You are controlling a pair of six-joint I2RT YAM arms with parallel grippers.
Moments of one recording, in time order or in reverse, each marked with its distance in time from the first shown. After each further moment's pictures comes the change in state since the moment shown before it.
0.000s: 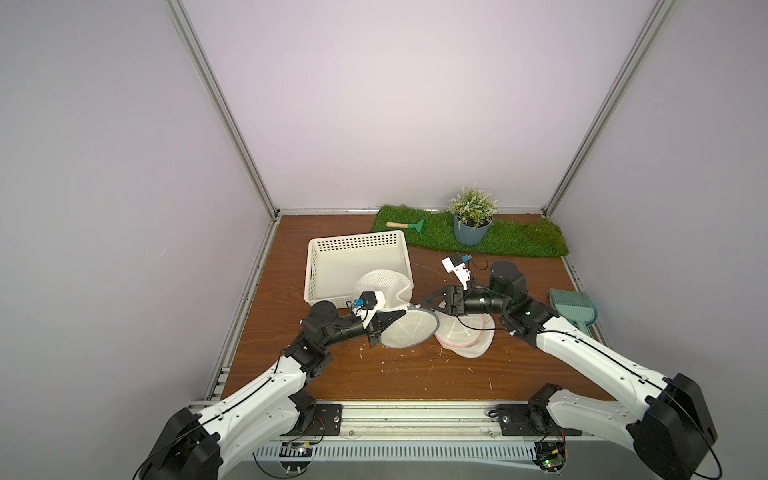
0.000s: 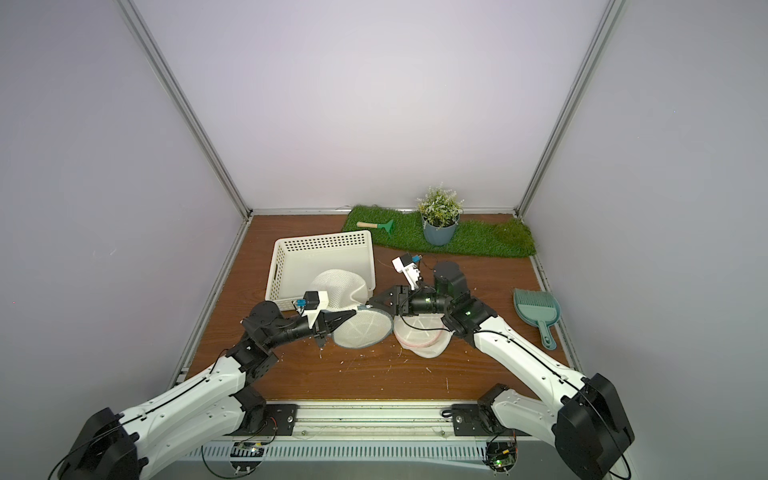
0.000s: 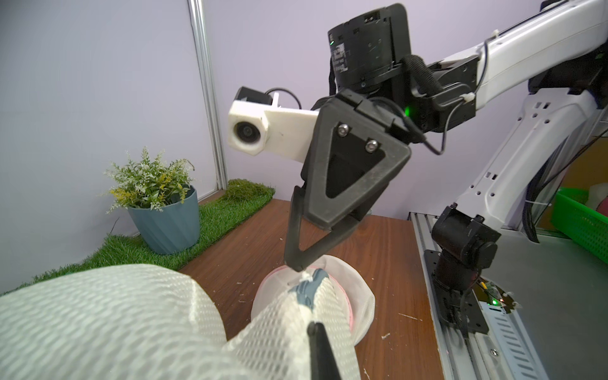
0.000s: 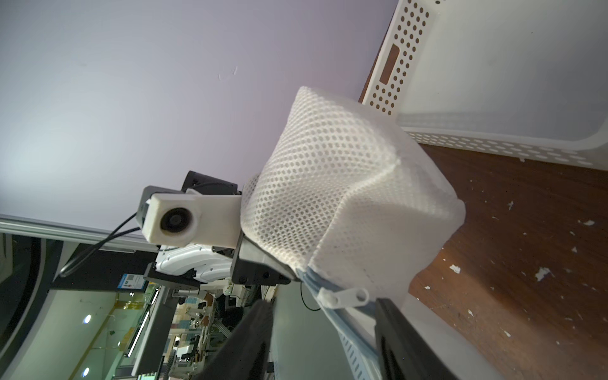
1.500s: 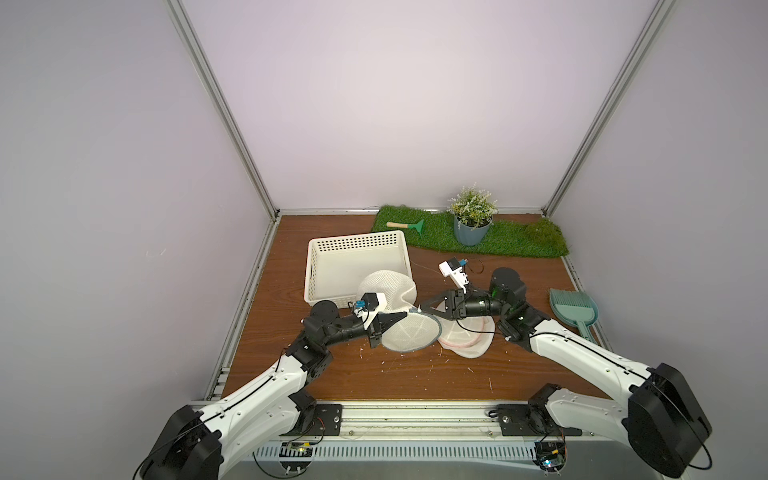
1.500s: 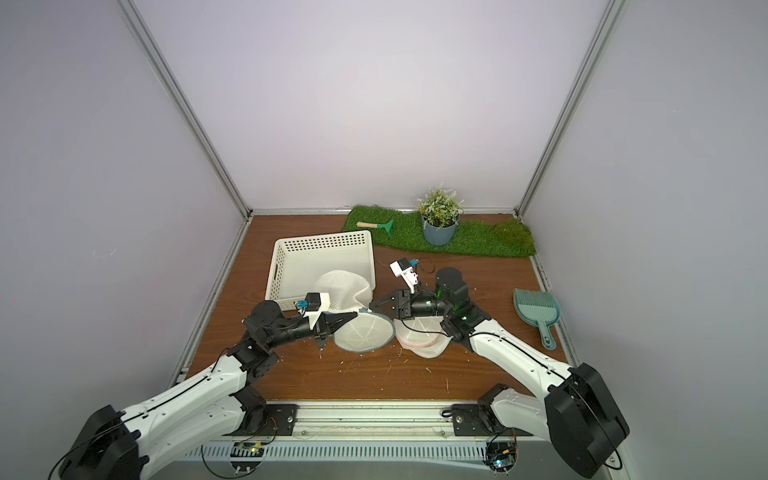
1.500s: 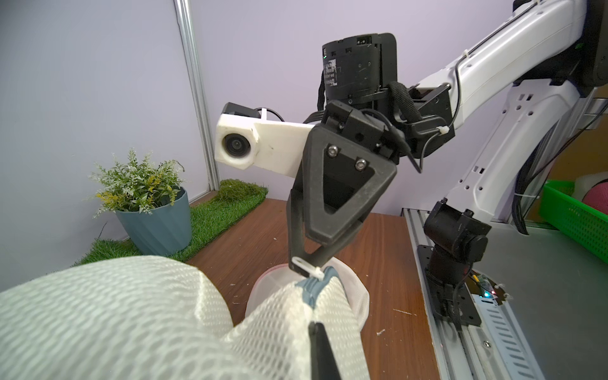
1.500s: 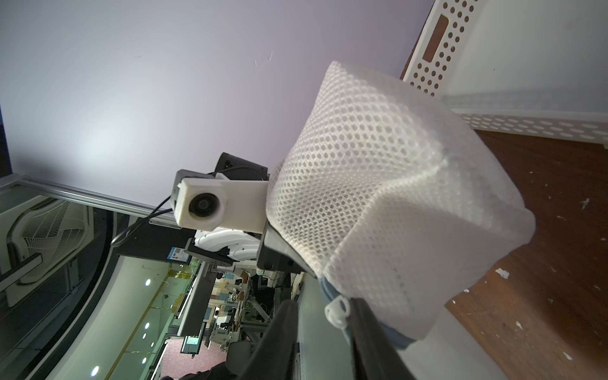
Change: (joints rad) left arm 0.000 0.025 0.004 0.002 0.010 0.011; right arm 0.000 0.047 -0.110 0.325 -0.144 0.174
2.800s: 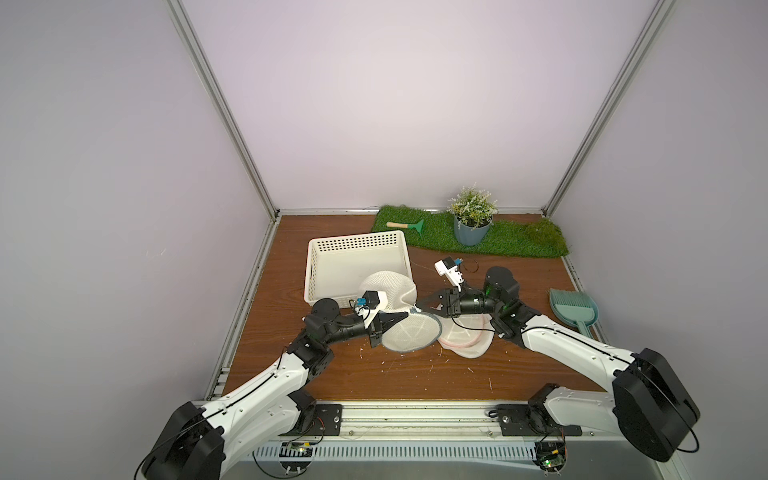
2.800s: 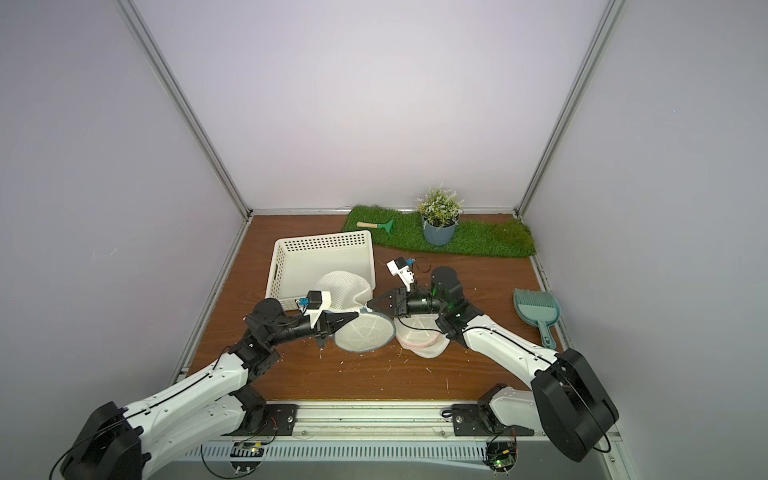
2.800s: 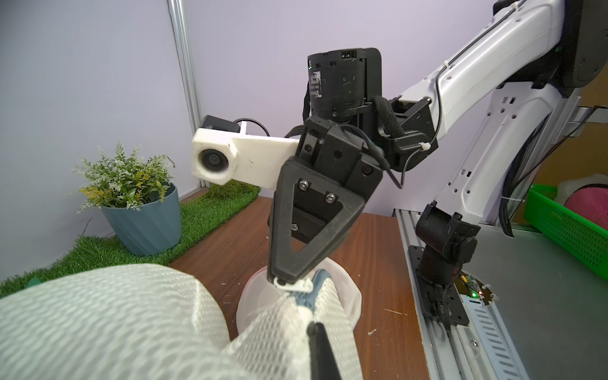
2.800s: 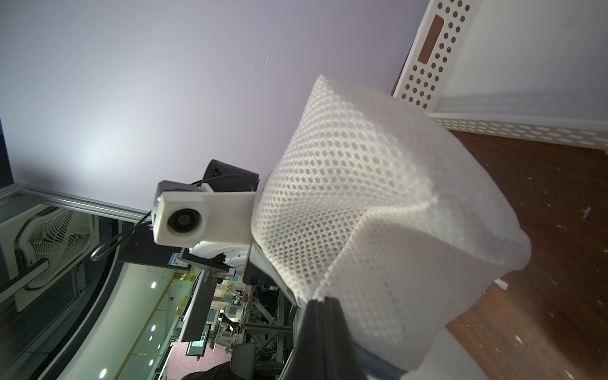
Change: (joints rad) left arm 0.000 0.024 0.013 0.002 0.043 -0.025; right arm 0.006 0.078 0.001 0.097 0.006 0.035
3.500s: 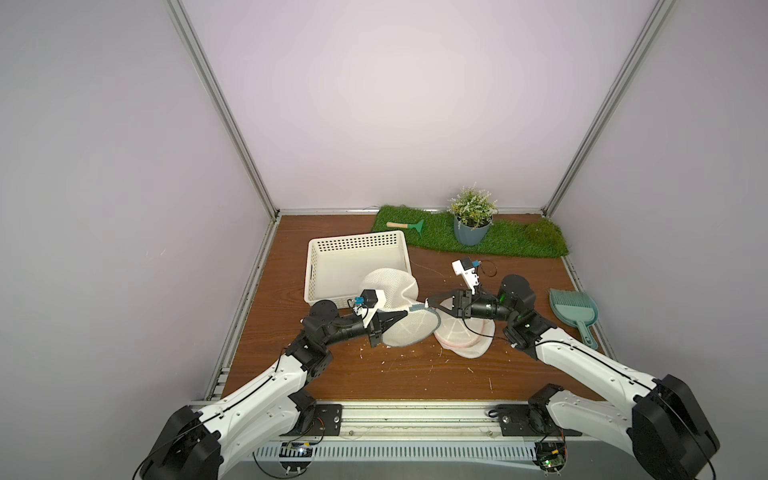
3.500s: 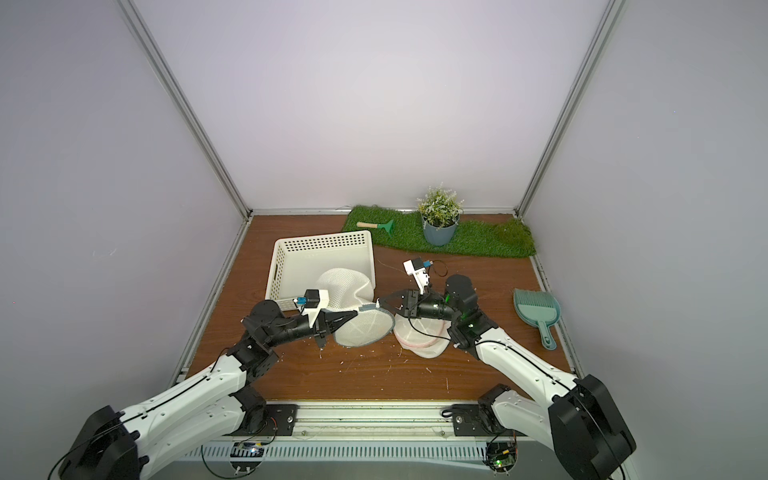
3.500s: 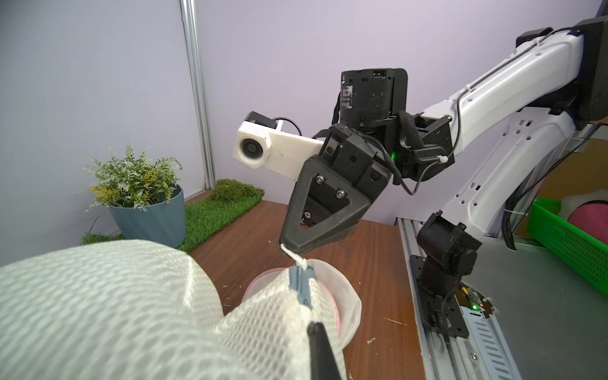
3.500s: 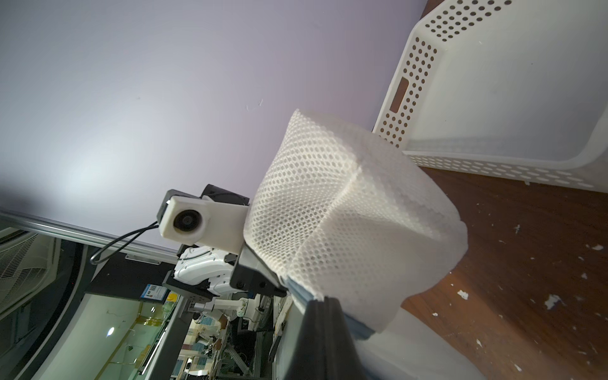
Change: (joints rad) left arm 0.000 -0.027 -0.007 0.012 -0.037 -0.050; right arm -0.064 -0.159 -0.109 -0.026 0.128 -0.045
